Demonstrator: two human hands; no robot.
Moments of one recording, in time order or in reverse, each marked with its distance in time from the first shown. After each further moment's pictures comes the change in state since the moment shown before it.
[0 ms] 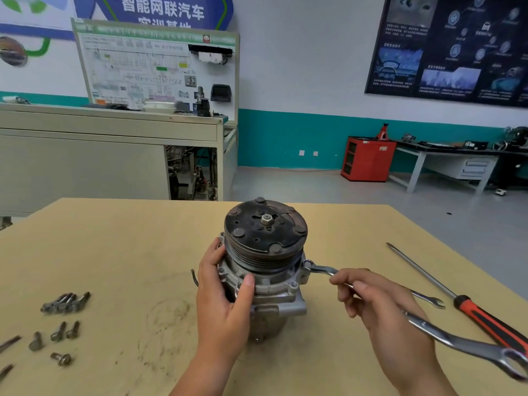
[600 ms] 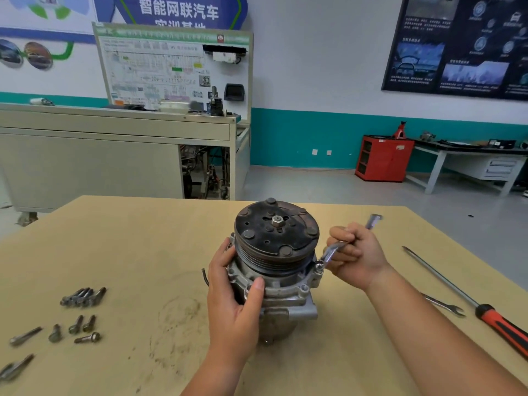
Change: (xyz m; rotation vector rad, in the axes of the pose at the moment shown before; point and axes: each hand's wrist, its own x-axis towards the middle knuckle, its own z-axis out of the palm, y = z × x) left_hand -0.003 0.000 0.003 -0.037 0.037 -0.047; right_hand 0.111 0.030 0.002 0.707 -0.357 0.567
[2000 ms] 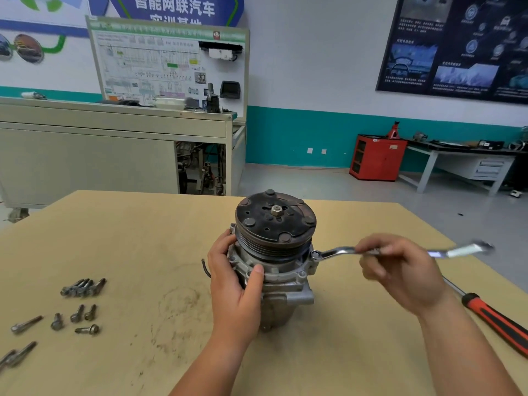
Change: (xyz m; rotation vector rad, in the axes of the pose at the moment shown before) left_hand 0.001 0.005 0.001 -0.016 -0.033 0.007; right_hand -0.072 -0.008 0.012 -0.545 0.208 -0.326
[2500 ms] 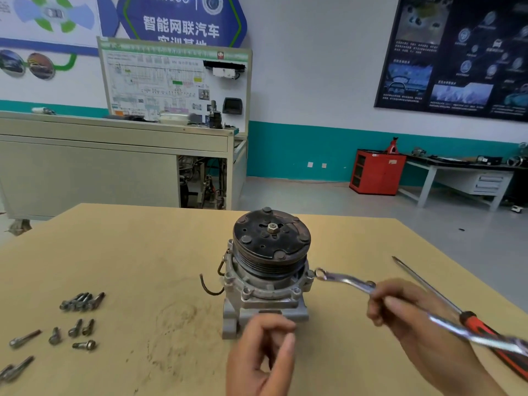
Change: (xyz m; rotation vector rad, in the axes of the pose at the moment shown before) left_hand -0.060 0.035 0.010 -0.190 -0.042 0.000; right_hand -0.052 0.005 -0.006 -0.121 -0.070 -0.110
